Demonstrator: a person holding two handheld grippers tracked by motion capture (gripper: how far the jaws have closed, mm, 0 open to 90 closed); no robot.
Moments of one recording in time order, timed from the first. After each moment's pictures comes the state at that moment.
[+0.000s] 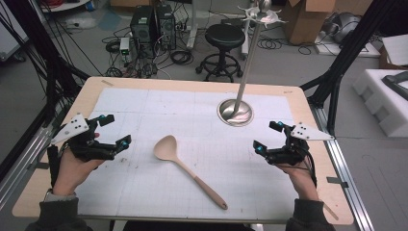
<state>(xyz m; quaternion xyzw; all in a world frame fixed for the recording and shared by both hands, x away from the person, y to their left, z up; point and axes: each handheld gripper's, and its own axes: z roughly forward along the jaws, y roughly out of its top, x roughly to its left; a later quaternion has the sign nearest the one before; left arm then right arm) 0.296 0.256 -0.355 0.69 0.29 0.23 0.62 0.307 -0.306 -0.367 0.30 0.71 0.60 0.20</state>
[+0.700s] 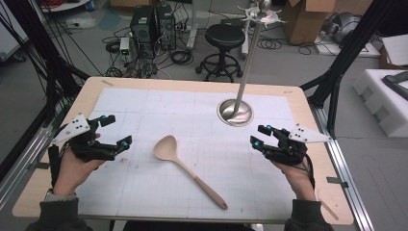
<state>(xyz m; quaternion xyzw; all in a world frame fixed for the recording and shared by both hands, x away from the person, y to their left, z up) 0.297 0.255 -0.356 0.69 0.29 0.22 0.62 0.301 -0.297 -0.363 0.27 0.72 0.61 0.19</state>
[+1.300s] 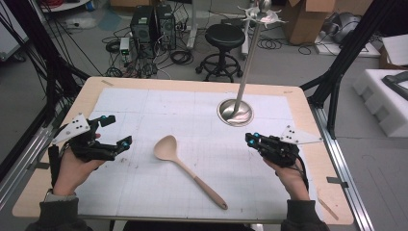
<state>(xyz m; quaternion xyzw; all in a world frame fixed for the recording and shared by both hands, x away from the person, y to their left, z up) 0.296 0.255 -0.356 0.69 0.29 0.22 0.62 0.299 -0.277 -0.368 0.26 0.74 0.61 0.17</state>
